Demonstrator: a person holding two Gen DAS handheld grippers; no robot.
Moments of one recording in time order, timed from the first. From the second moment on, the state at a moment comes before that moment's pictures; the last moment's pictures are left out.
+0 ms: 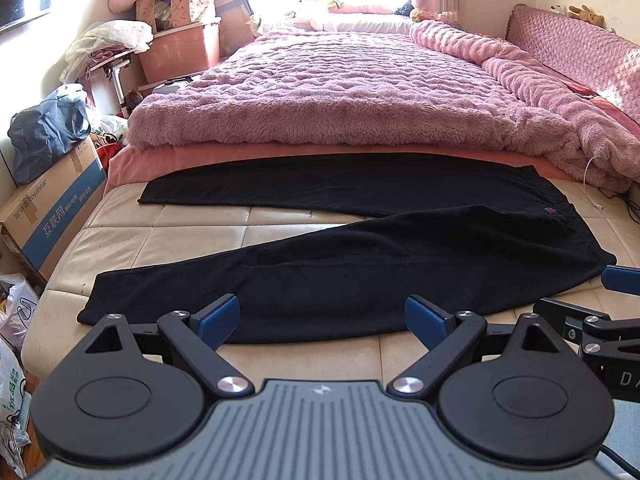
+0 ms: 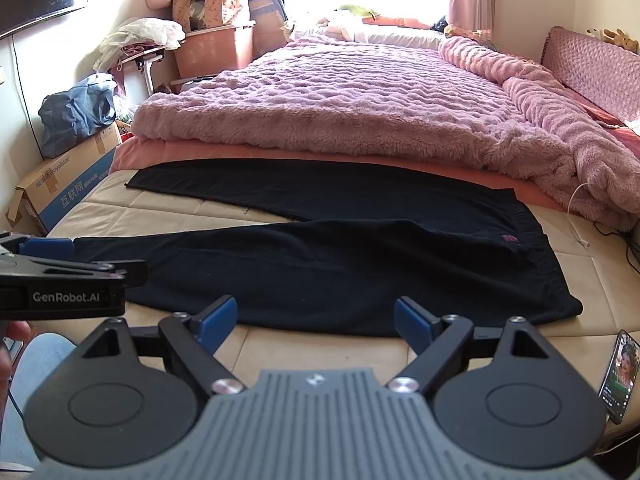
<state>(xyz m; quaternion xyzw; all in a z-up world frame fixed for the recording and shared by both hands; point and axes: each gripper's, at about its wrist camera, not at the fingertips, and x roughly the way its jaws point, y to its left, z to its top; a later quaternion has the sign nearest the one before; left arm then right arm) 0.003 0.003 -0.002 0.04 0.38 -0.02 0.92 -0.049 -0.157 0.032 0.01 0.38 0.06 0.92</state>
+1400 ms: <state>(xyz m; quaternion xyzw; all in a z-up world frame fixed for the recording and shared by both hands) 0.003 0.003 -0.002 0.04 0.38 -0.02 0.92 -0.050 -0.160 0.033 0.01 0.38 0.06 0.92</state>
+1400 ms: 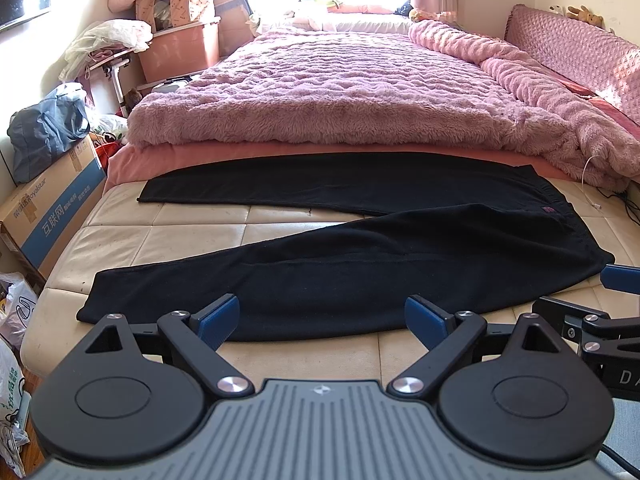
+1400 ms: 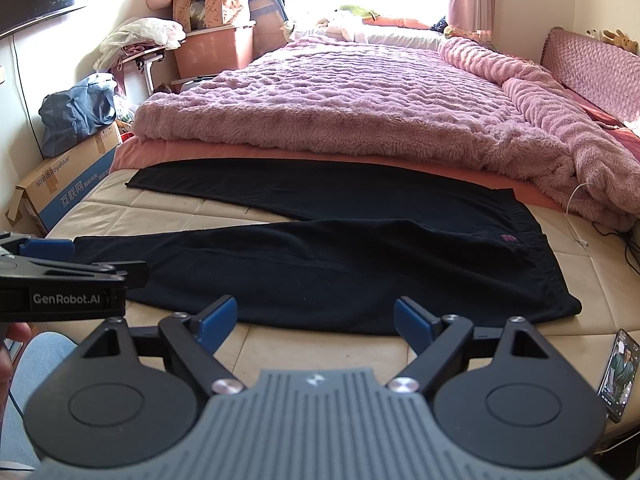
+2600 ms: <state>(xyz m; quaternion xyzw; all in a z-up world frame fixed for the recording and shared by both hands) 0.014 0.035 0.000 0.04 0.34 -0.08 0.94 -0.045 -0.190 0.040 -0.01 0.32 0.08 0.95</state>
